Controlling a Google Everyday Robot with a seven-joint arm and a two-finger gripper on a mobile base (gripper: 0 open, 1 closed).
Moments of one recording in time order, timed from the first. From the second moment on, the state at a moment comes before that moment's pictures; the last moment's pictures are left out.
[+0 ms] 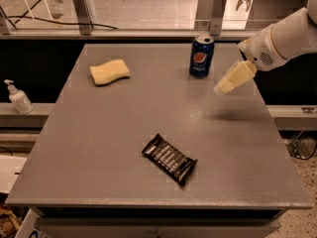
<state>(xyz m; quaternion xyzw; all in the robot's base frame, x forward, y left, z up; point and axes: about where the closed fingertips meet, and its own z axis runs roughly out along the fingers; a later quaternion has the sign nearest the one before) 0.616 -0.197 0.886 -0.48 0.80 0.10 0.34</state>
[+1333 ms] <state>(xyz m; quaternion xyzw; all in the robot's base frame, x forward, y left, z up) 0.700 -0.176 0.872 -0.42 0.77 0.17 0.44</state>
